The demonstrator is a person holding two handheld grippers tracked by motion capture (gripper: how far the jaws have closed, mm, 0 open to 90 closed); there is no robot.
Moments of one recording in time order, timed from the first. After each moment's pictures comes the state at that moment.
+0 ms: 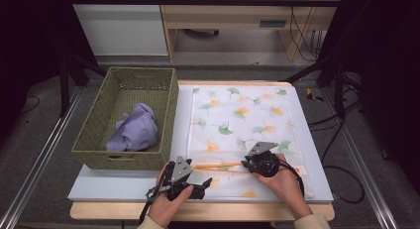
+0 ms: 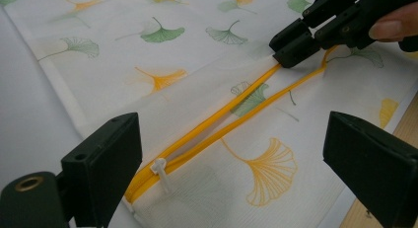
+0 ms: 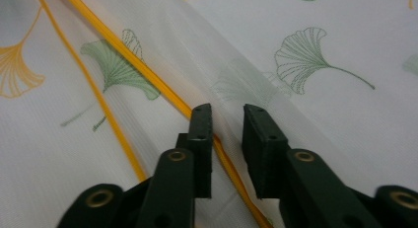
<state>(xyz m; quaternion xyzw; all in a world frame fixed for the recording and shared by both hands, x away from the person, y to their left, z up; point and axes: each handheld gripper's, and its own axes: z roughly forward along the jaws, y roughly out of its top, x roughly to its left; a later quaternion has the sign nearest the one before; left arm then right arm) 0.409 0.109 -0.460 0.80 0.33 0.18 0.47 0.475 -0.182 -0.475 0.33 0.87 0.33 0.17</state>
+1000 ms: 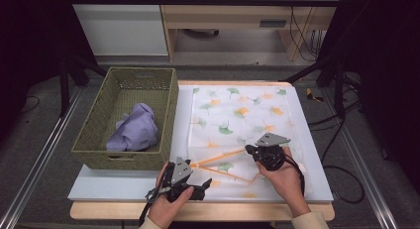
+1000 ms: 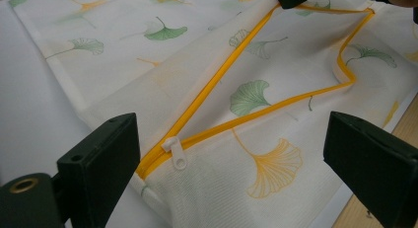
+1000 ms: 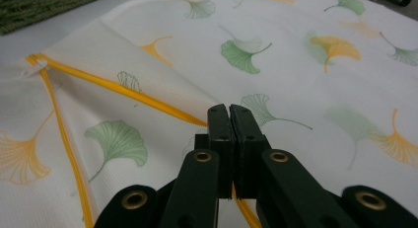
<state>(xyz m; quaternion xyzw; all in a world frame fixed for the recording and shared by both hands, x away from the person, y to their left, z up) 0.404 0.109 -0.456 0.80 0.34 0.19 0.46 0.472 -0.188 -0.439 0.36 0.82 0.40 0.22</state>
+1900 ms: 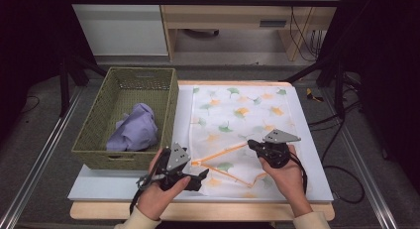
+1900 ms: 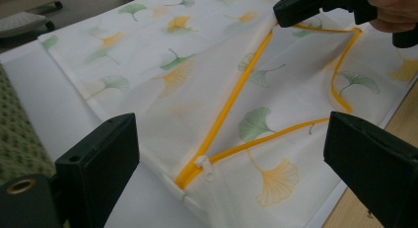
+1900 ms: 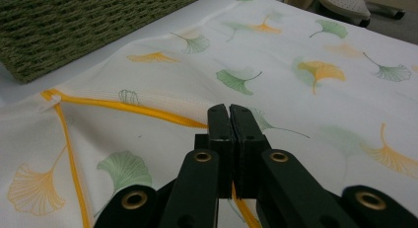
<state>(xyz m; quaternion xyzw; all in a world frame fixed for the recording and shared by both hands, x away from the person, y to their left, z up) 0.413 0.117 -0.383 0.83 0.31 0.20 0.43 0.471 -0.198 -0.426 0.37 0.78 0.45 0.22</state>
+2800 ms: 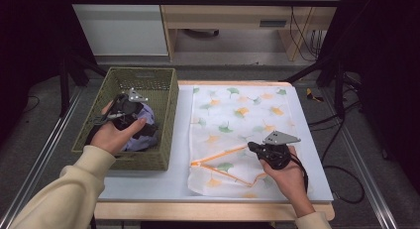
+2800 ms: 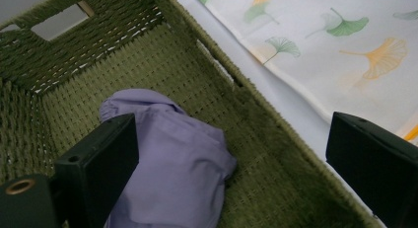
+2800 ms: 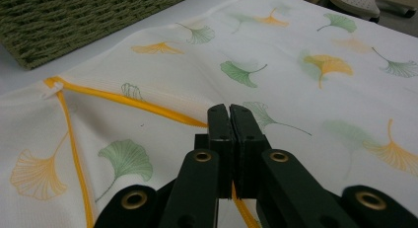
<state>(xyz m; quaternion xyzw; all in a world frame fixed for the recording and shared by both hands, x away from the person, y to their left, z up) 0.517 0.219 -0.309 0.85 0.40 0.24 0.27 0.470 -0.201 -0.431 0.36 0.79 0.45 0.21</state>
